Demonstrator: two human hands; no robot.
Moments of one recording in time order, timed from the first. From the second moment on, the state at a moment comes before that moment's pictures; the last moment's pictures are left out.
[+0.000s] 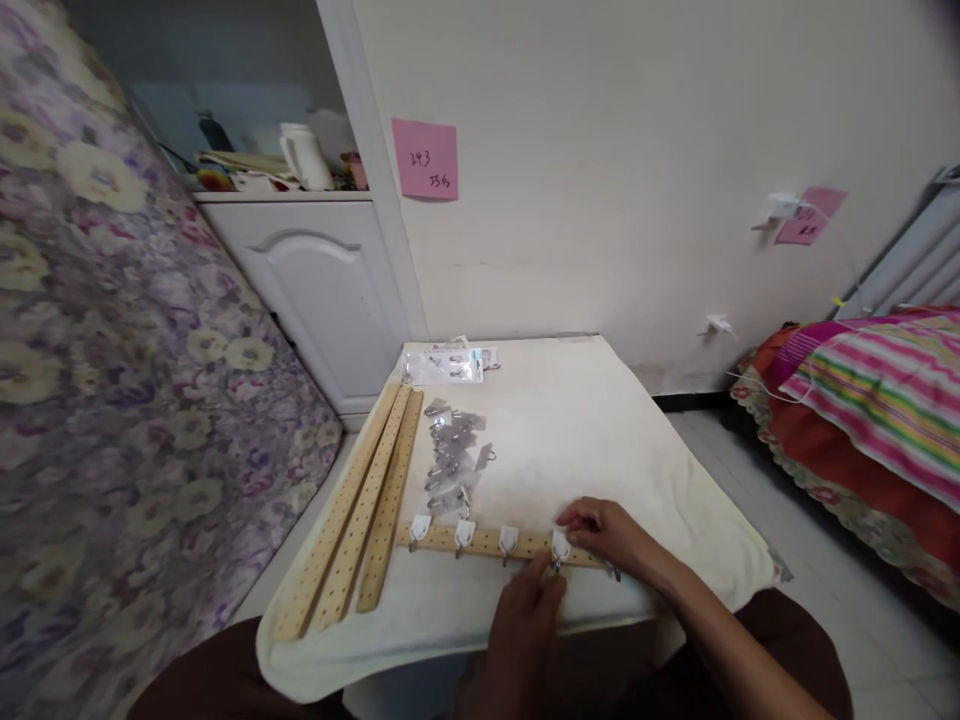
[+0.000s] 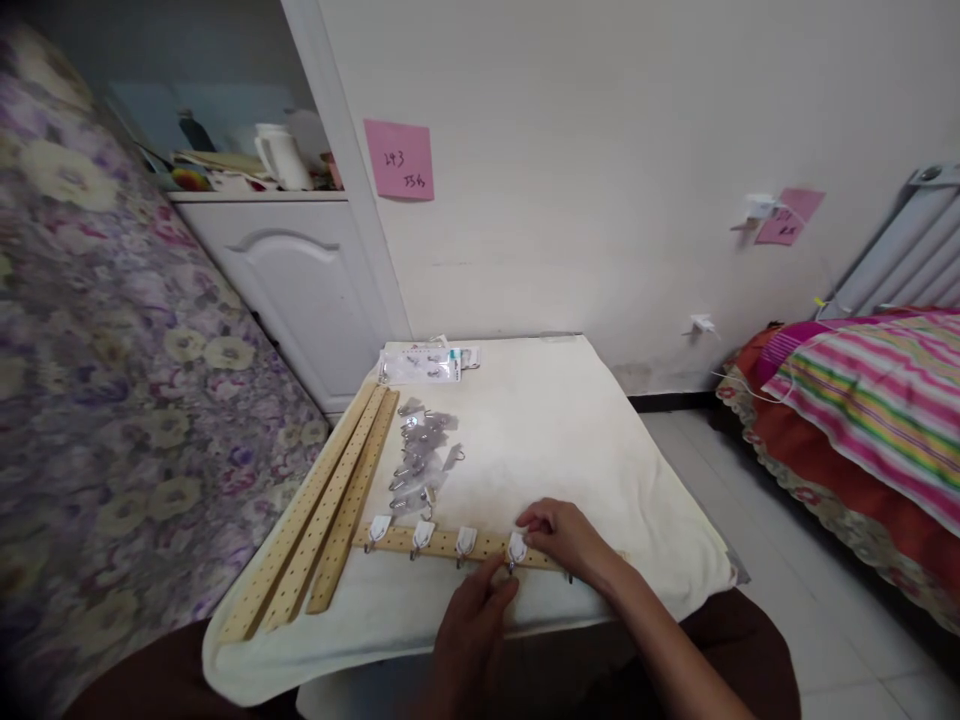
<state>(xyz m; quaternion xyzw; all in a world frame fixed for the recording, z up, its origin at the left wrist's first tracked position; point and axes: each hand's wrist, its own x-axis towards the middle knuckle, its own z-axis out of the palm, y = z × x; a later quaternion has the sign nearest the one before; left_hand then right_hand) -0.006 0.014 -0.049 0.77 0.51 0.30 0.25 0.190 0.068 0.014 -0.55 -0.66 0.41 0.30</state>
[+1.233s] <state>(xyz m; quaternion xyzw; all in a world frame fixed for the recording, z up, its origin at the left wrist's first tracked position) -0.010 0.017 -0.076 0.86 0.37 0.34 0.03 0.185 0.076 0.019 -0.50 -0.65 0.50 0.28</state>
